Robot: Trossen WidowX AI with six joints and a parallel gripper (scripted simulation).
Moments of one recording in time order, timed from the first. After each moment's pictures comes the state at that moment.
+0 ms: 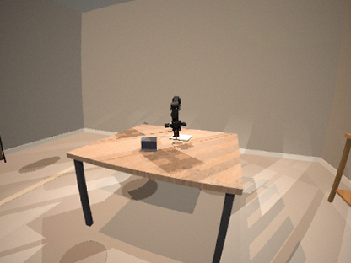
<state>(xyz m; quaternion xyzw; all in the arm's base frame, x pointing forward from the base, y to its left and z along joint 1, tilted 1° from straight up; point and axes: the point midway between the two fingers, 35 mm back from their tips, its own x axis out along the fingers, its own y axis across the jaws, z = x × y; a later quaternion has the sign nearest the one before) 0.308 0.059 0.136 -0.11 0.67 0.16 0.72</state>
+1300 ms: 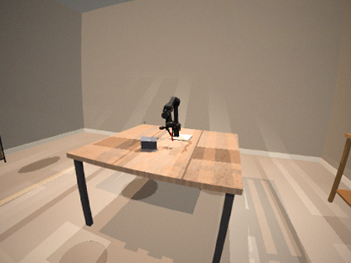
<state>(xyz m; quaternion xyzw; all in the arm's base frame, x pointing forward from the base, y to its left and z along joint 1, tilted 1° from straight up) 0.329 0.022 0.123 -0.01 0.63 0.15 0.77</state>
